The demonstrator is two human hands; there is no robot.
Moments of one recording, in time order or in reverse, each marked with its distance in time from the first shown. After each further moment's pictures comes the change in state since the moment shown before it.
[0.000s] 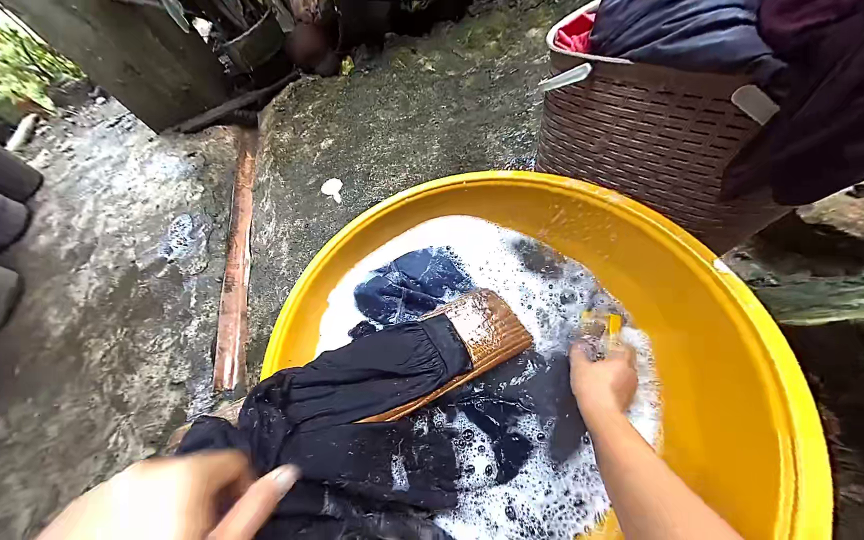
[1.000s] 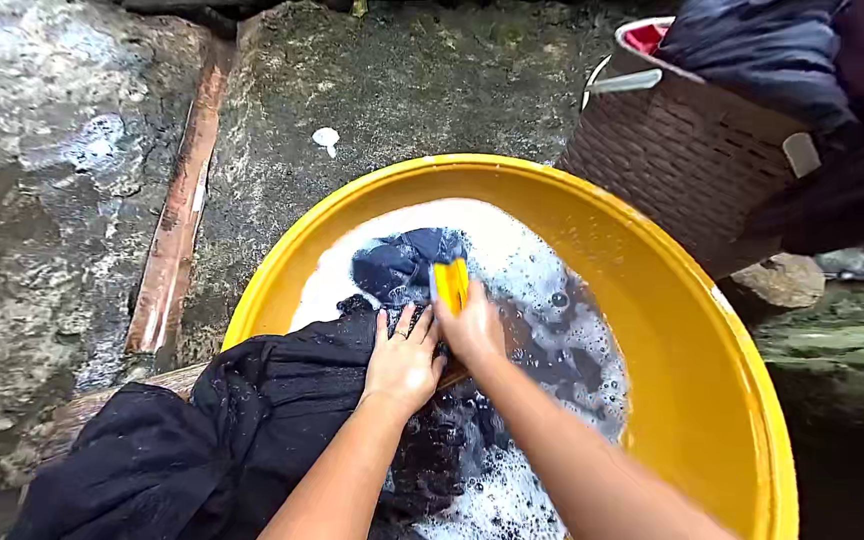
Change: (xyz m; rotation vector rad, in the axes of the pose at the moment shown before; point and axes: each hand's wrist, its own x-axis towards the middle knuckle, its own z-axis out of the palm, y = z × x) left_hand 0.235 0.067 0.186 -0.046 0.220 0.310; right_hand -0.095 -0.127 0.075 -0.261 -0.313 -0.450
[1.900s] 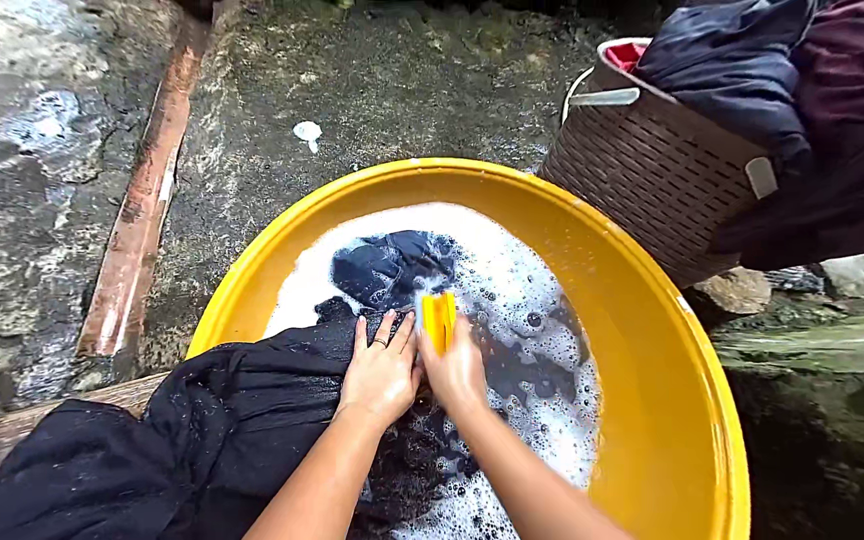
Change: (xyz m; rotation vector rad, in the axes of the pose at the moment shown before) left_hand -0.002 -0.002 0.005 0.023 0.000 -0.002; right_hand -0.033 0.019 0.017 0.055 0.019 0.038
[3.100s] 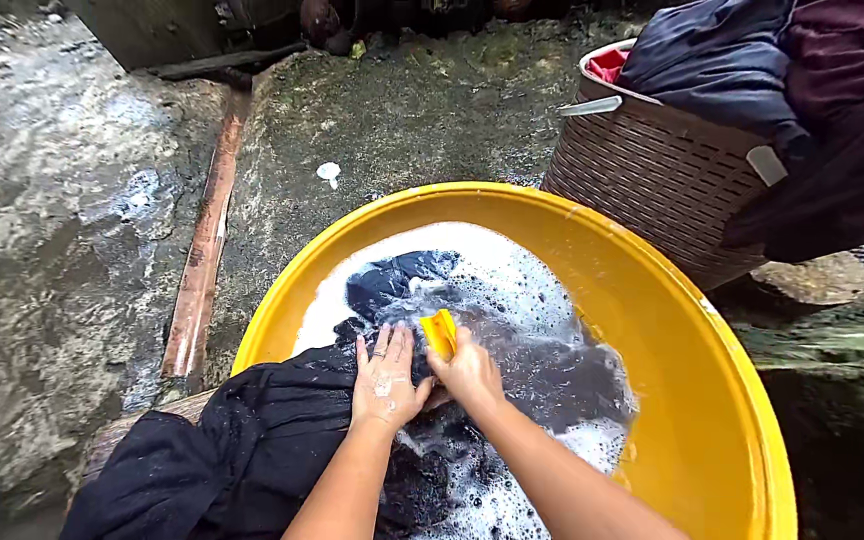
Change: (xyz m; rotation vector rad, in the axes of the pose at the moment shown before) left_hand 0.004 0.000 -0.004 0.029 0.002 -0.196; right_hand 0.025 0.001 -0.020 -0.162 -0.166 -0.101
